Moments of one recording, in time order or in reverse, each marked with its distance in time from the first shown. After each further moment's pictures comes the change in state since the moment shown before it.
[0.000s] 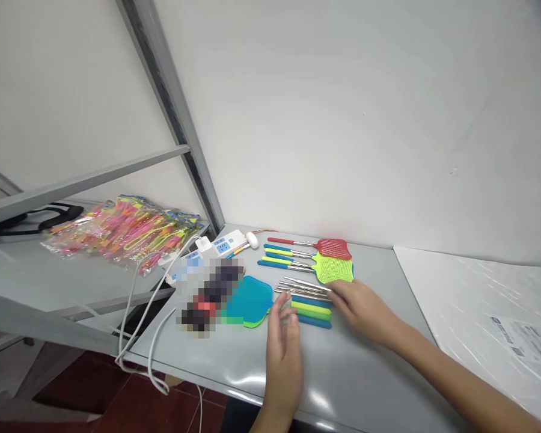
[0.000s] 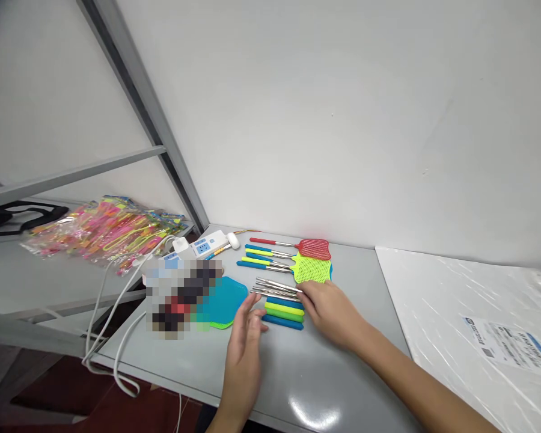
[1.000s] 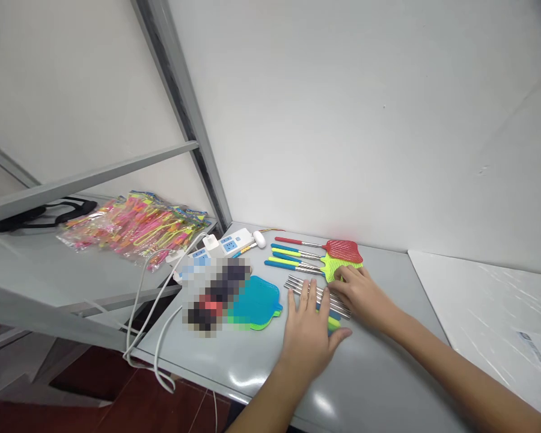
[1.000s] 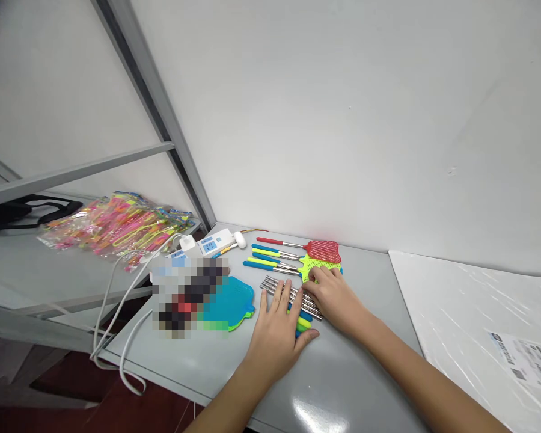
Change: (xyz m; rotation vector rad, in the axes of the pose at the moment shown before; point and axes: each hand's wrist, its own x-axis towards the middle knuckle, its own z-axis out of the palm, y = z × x) left_hand 0.044 -0.027 0.022 1.241 -0.358 0.601; right_hand 0.029 0.030 0.018 -0.265 0.063 -0.190
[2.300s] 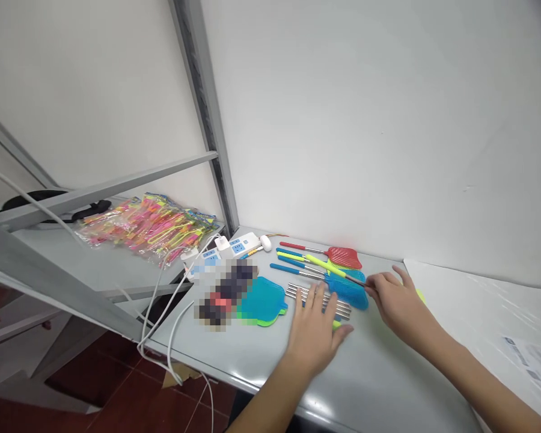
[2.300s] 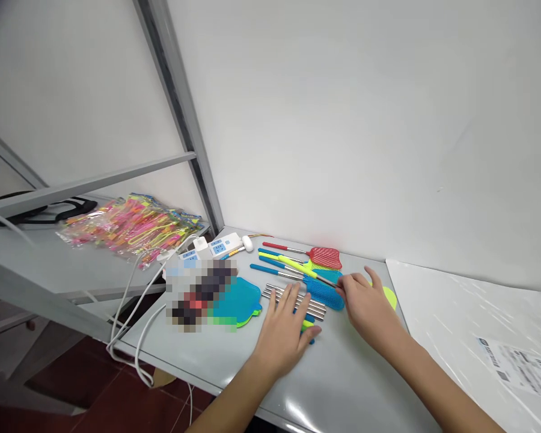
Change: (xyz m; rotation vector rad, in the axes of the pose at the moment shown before) left_hand -0.006 0.002 -0.016 -0.185 0.106 0.055; right_hand -0.041 0.007 -0.036 -0.182 0.153 0.160
